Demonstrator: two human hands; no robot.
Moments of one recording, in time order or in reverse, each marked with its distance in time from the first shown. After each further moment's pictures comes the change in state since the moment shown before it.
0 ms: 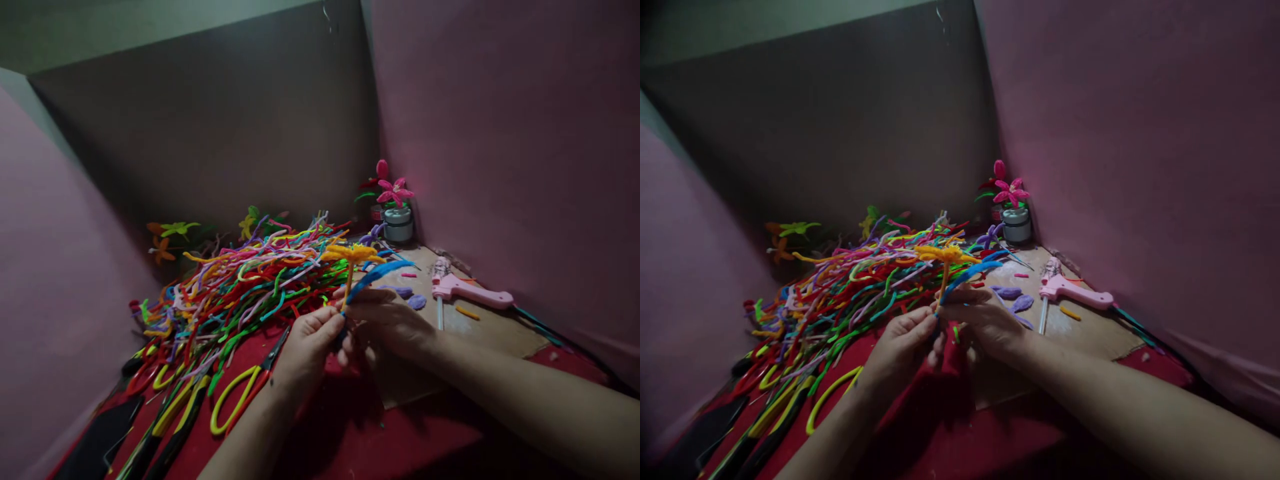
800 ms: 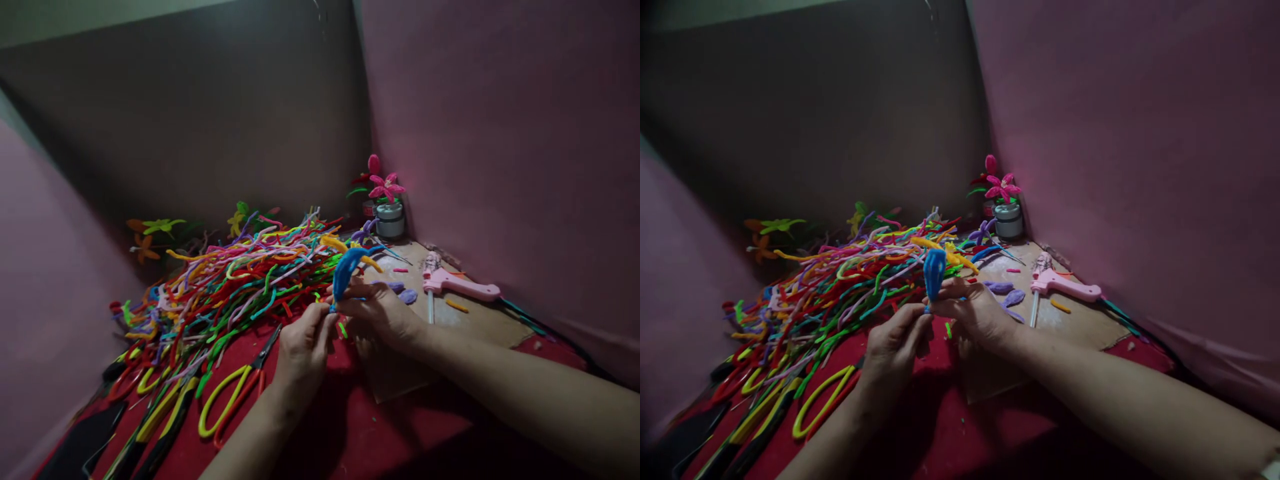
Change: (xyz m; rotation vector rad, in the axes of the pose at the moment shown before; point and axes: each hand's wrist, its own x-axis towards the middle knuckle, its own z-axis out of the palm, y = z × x) left_hand -0.004 0.003 0.006 0.426 0.312 0.209; right_hand 0.003 -0.015 0.002 -0.239 0.045 -0.112
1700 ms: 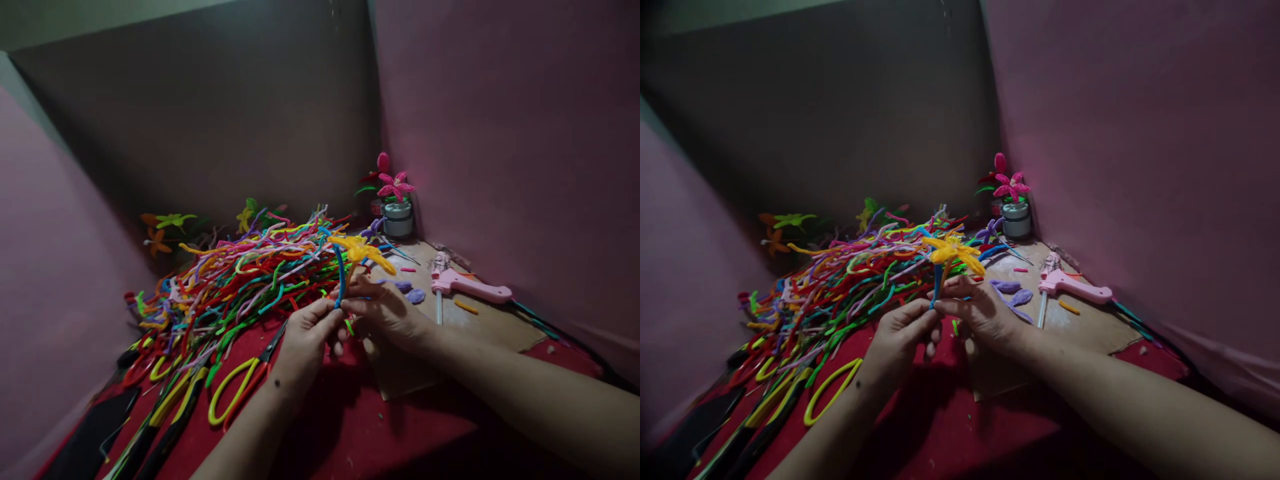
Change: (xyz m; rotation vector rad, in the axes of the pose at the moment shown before) left_hand 0.002 -0.003 -0.003 -0.250 -0.174 -0.194; right_hand -0.001 0.010 -0.001 0.046 -0.050 -0.011
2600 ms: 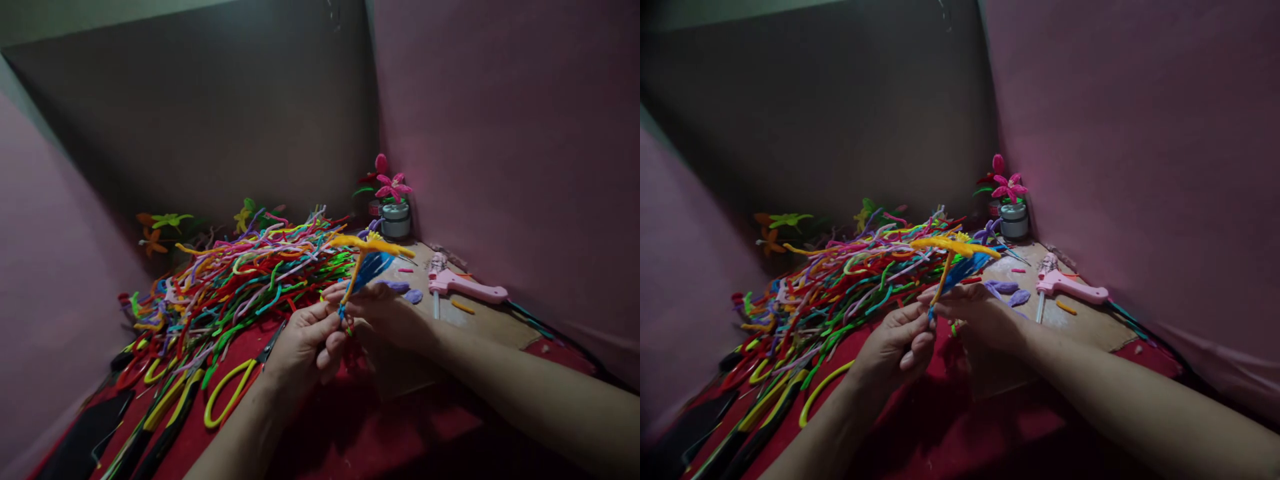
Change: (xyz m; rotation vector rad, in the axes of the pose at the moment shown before) left_hand 0.000 0.004 -0.004 -0.452 -0.237 -0.168; right_hand 0.002 0.006 -0.003 0.159 -0.126 0.015
